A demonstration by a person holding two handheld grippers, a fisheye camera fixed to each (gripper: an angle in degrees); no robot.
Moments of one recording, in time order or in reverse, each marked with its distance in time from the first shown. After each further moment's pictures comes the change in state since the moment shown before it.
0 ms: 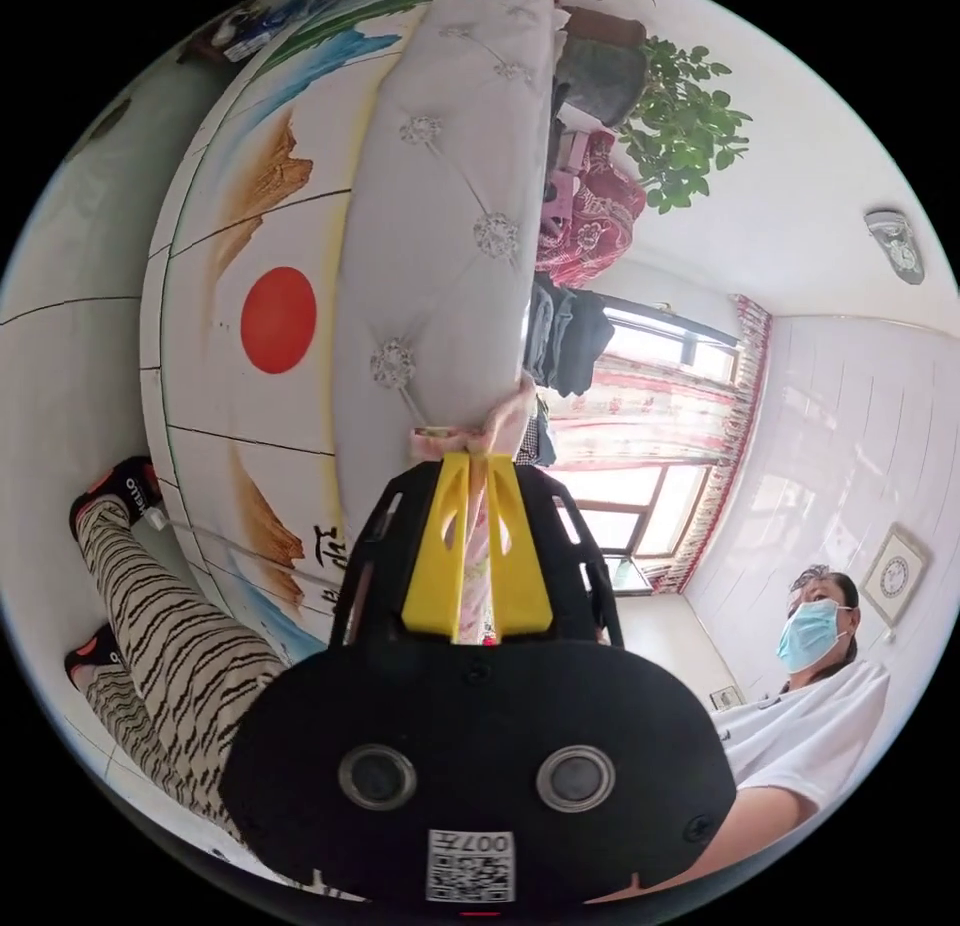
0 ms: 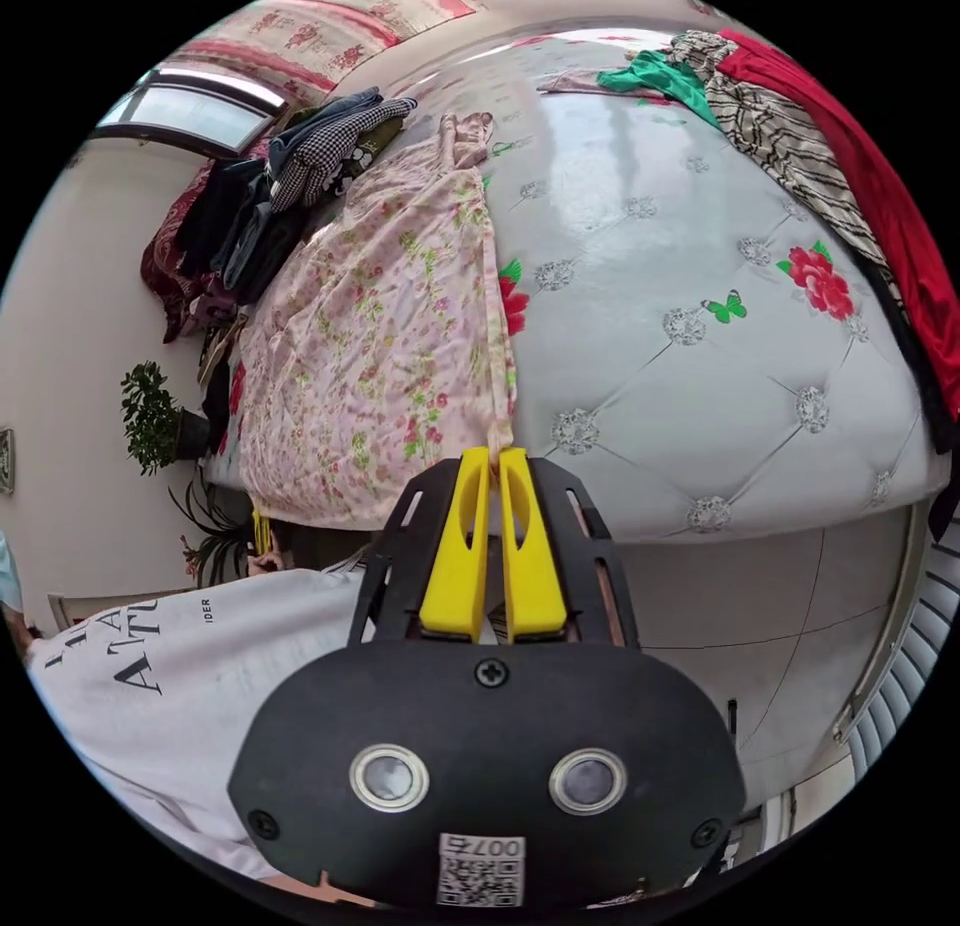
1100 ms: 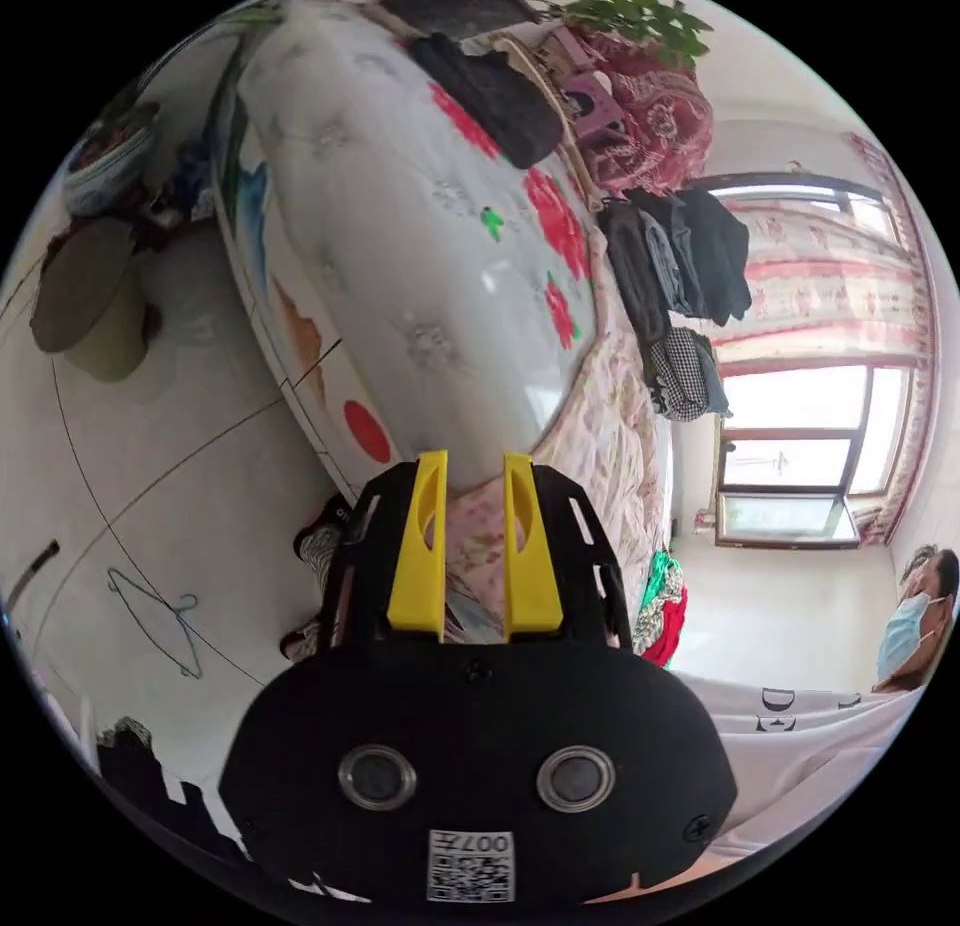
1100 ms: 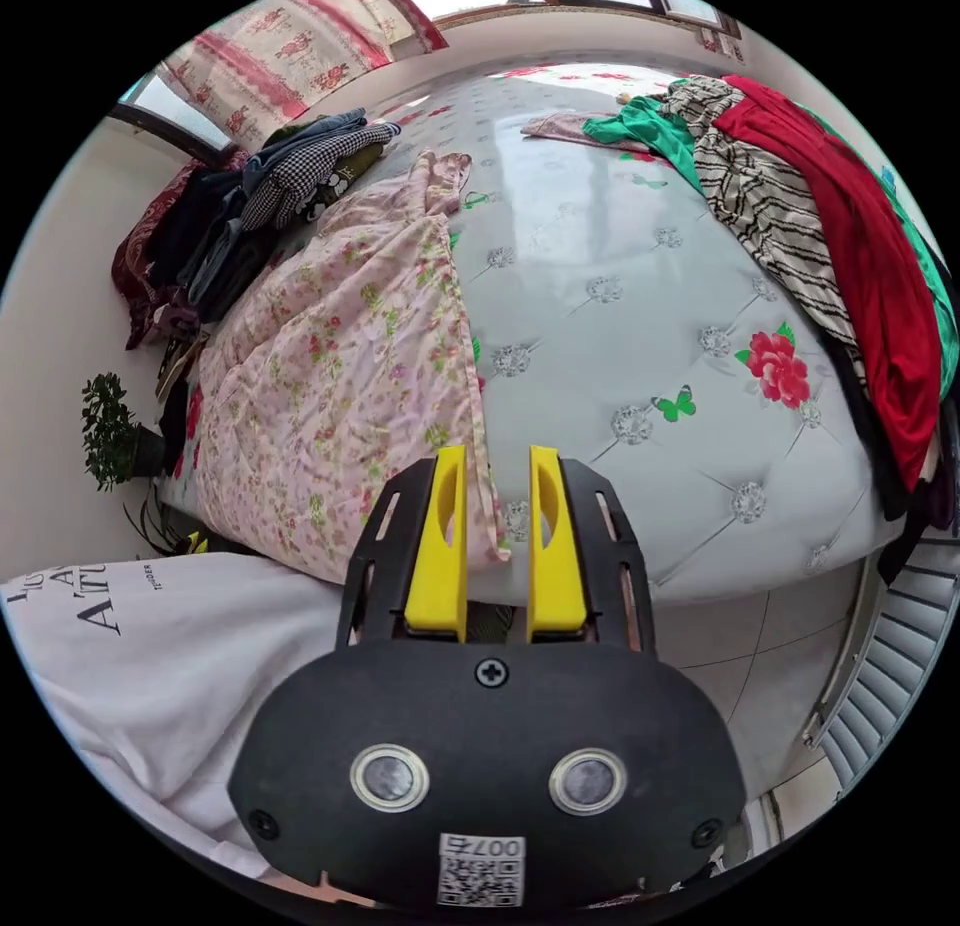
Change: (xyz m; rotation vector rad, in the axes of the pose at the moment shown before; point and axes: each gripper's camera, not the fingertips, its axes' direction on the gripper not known) left arm 0.066 -0.105 -0.031 -0.120 -0.633 0.101; right arm 0.017 0.003 0.000 0.050 0.138 -0.050
